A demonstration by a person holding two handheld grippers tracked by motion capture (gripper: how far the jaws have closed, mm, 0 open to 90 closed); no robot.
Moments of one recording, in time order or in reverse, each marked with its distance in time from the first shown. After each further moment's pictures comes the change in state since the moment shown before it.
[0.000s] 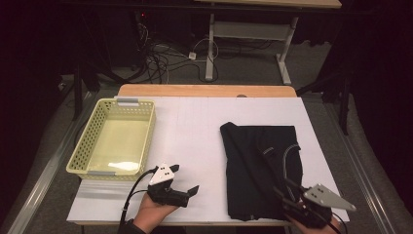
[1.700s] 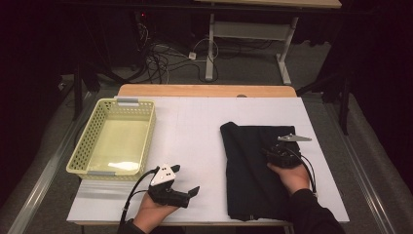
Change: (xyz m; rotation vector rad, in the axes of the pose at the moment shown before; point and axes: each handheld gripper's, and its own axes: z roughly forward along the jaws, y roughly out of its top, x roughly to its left) left arm -0.002 0.000 0.002 0.011 0.003 0.017; right arm -0.076 0.032 0.145 0.292 -0.079 0.194
